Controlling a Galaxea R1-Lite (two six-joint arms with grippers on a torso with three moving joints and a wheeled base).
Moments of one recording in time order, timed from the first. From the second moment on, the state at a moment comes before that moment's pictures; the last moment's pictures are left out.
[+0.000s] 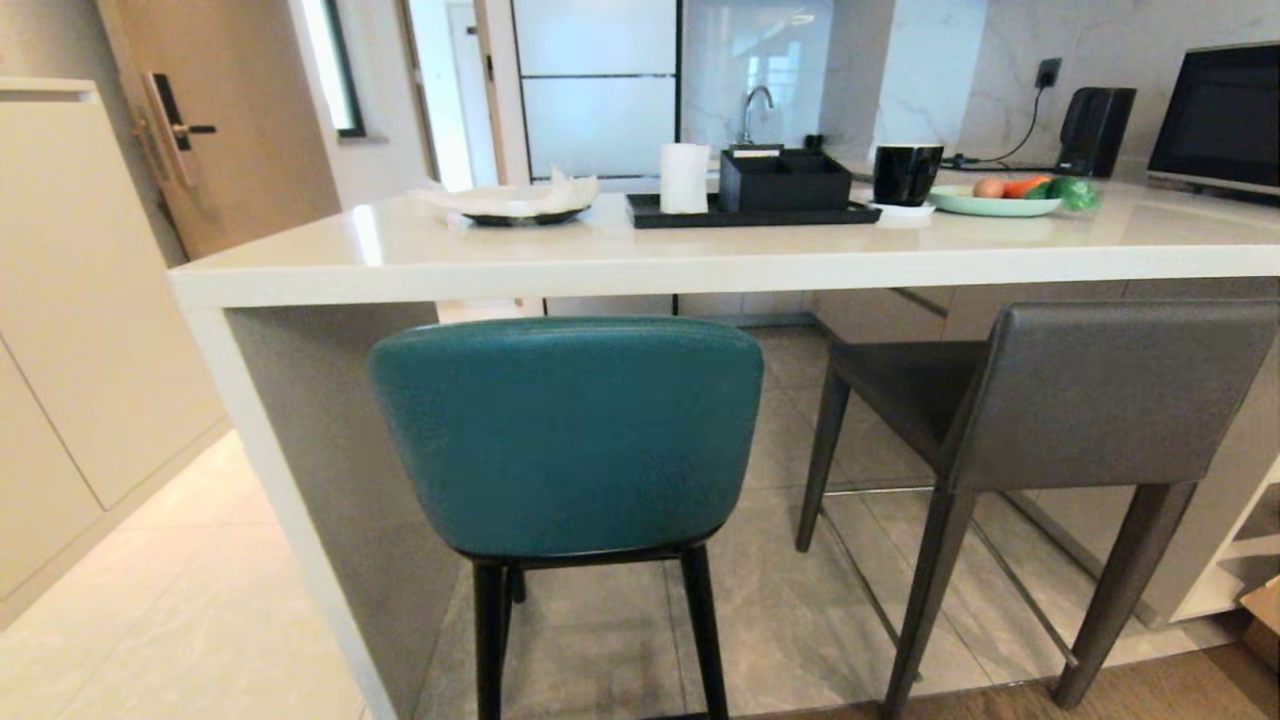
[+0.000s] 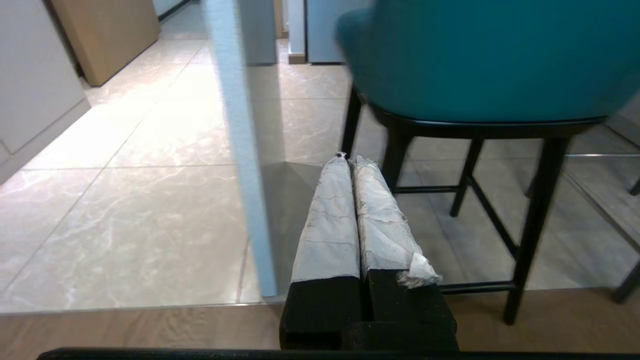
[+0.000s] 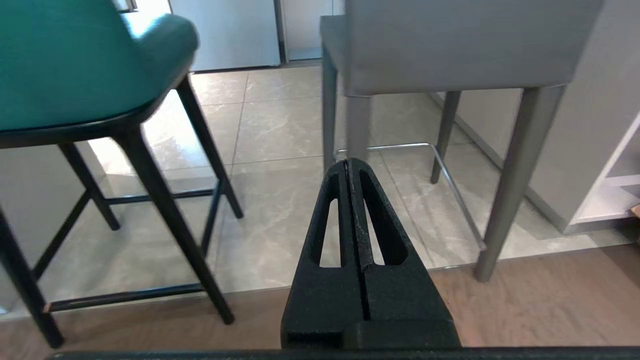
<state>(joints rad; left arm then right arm) 0.00 0.00 0.00 0.00 0.00 0.00 0.00 0.00 0.00 0.01 0.00 0.00</state>
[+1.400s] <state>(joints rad) 0.00 0.00 0.00 0.00 0.00 0.00 0.00 0.00 0.00 0.01 0.00 0.00</state>
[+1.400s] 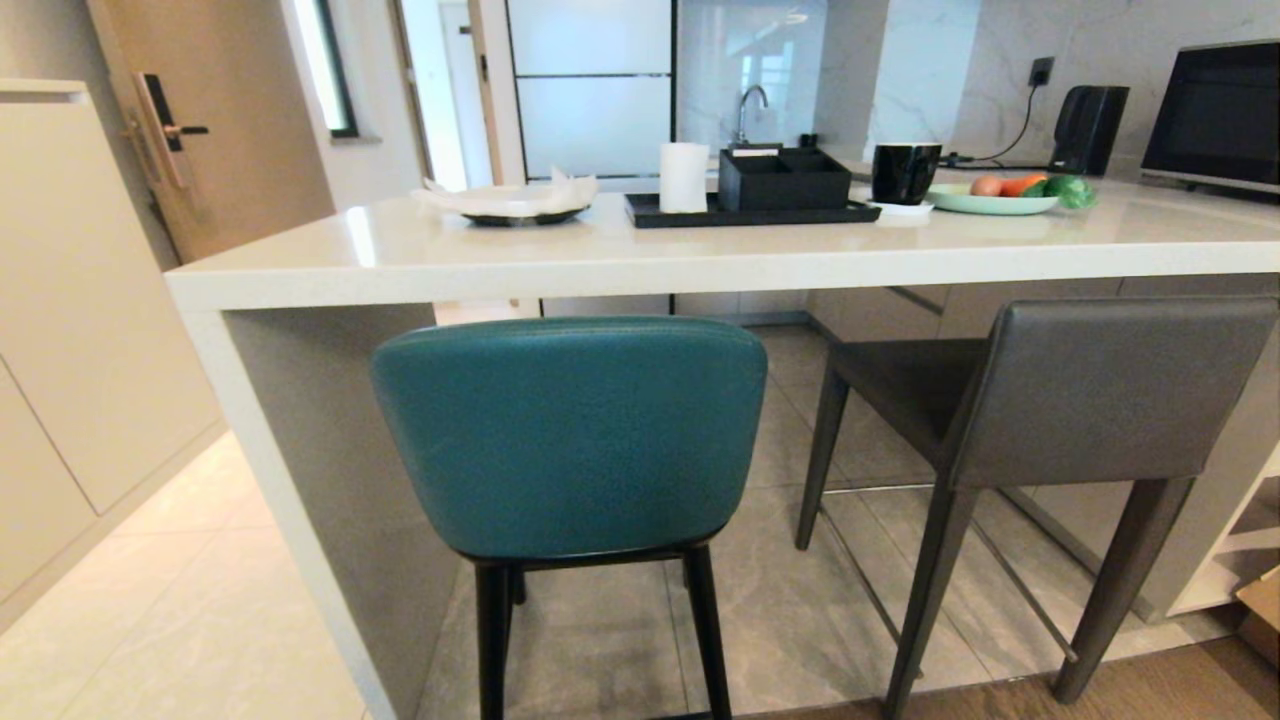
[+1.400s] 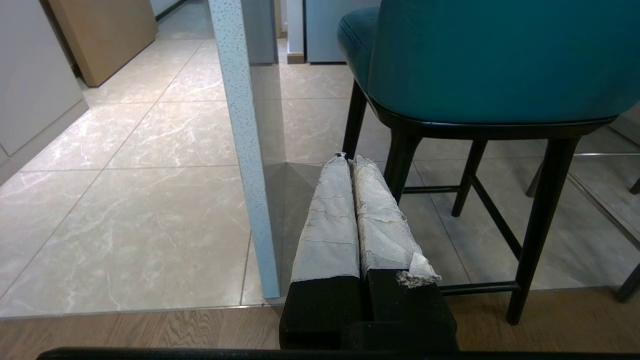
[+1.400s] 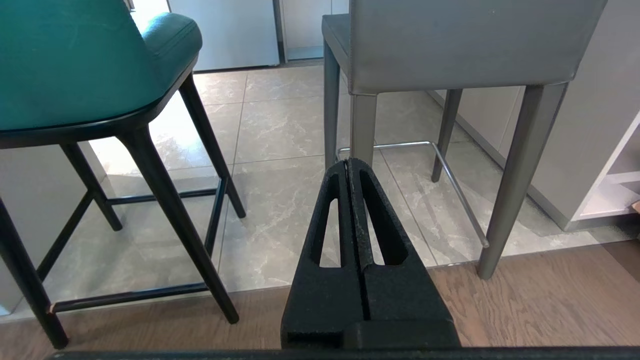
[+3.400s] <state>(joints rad) -0.09 1.24 -0.28 -0.80 -0.12 -0.03 0.10 1.22 -0.49 -0.58 -0.01 0.15</state>
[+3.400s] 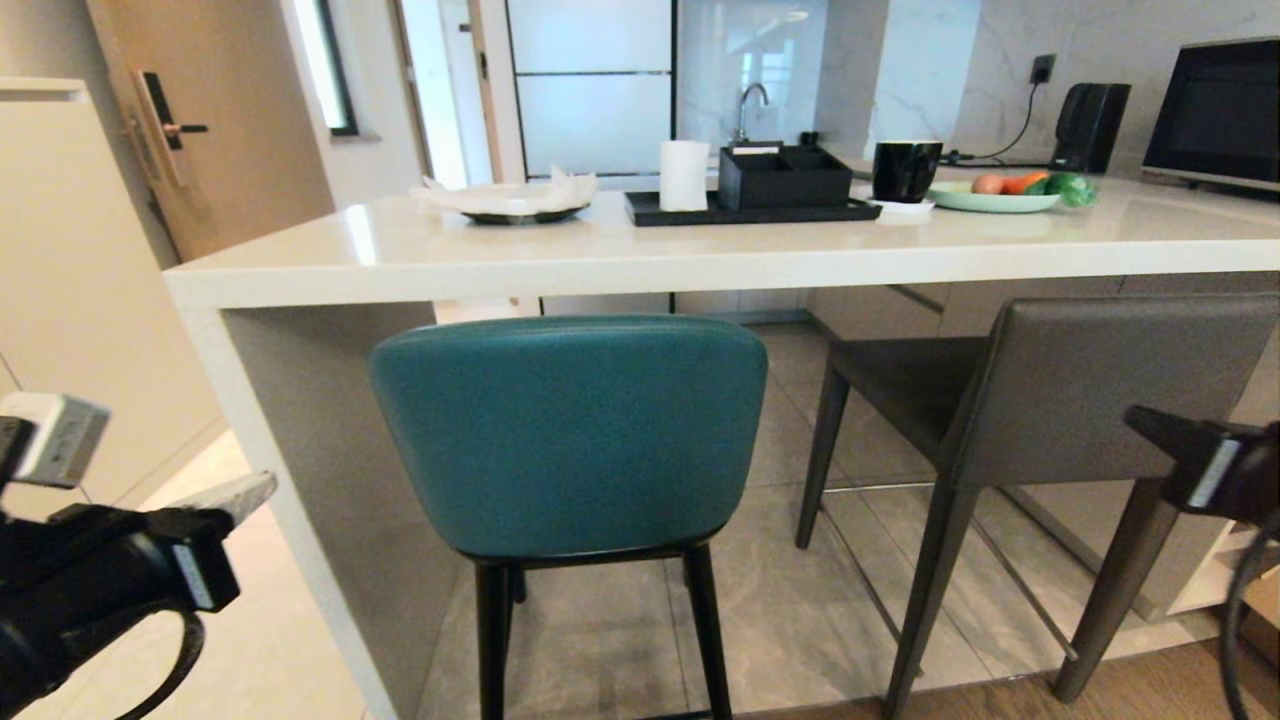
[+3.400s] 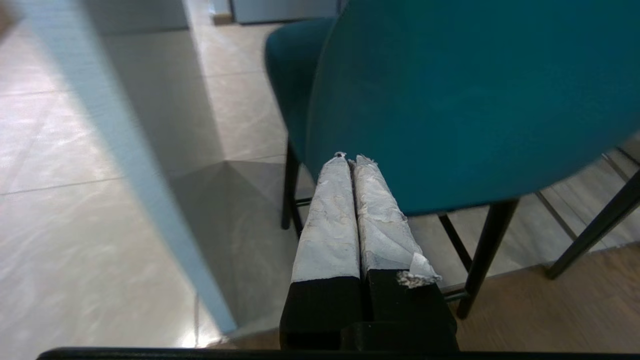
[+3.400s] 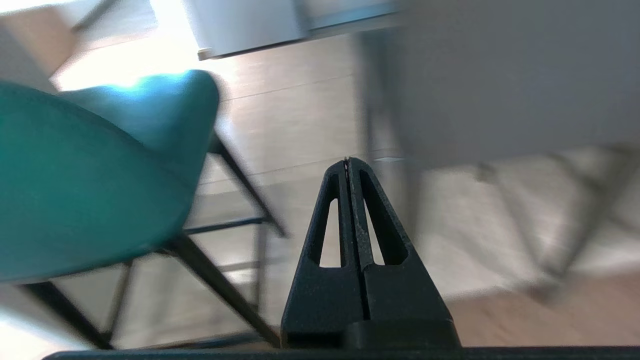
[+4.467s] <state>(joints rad) 0.08 2.16 -0.56 -1.52 -0.32 0.03 0.44 1.91 -0.56 -1.29 -0.11 0.20</state>
